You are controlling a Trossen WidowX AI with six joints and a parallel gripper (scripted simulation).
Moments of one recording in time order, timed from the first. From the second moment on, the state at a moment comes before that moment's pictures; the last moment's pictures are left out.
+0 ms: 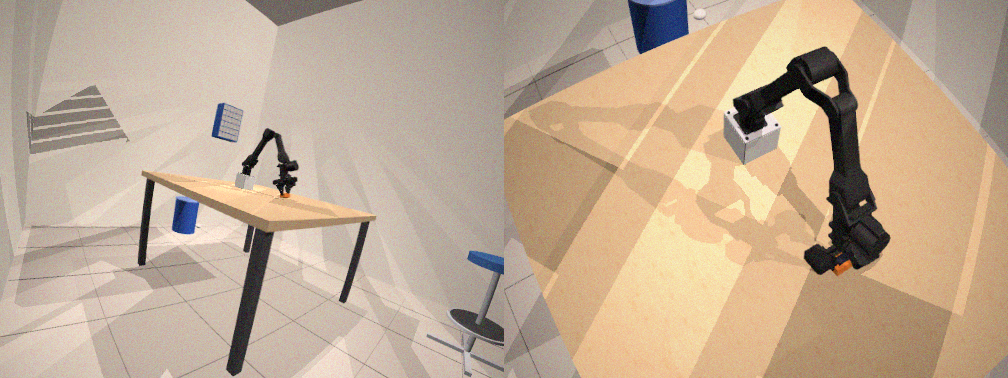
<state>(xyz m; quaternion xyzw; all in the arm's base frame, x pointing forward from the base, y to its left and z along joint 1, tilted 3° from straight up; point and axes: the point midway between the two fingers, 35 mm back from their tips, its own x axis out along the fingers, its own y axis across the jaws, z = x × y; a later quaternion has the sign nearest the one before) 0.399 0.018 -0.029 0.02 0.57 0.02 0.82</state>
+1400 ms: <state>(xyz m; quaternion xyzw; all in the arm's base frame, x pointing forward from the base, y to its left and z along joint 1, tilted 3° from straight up) 0.407 0.020 -0.047 0.02 0.30 0.02 0.95</state>
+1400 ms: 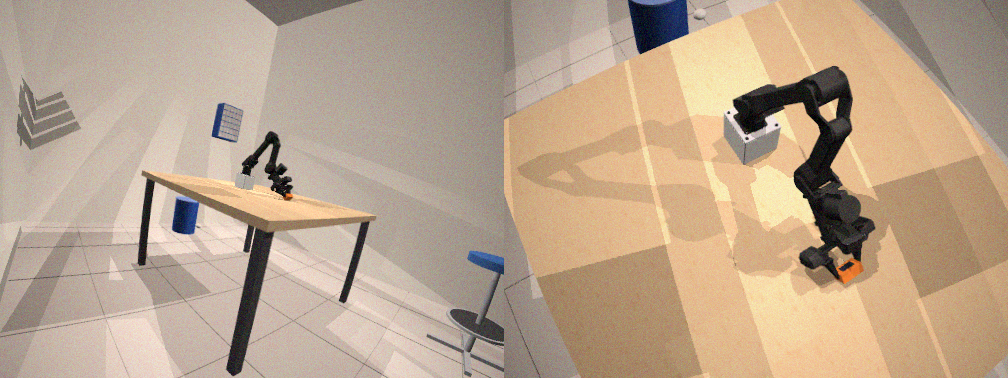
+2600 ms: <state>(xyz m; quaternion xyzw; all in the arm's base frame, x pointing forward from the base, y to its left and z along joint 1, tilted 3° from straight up) 0.384 0.019 -0.049 0.03 0.19 0.02 0.98</state>
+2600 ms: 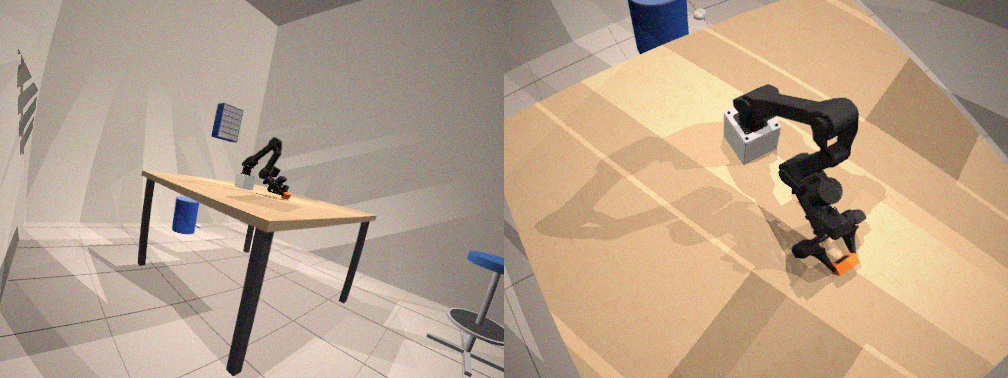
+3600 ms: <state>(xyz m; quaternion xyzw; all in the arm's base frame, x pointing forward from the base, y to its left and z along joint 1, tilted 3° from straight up) 0.384 0.019 -0.048 0.03 0.19 0.02 0.98</state>
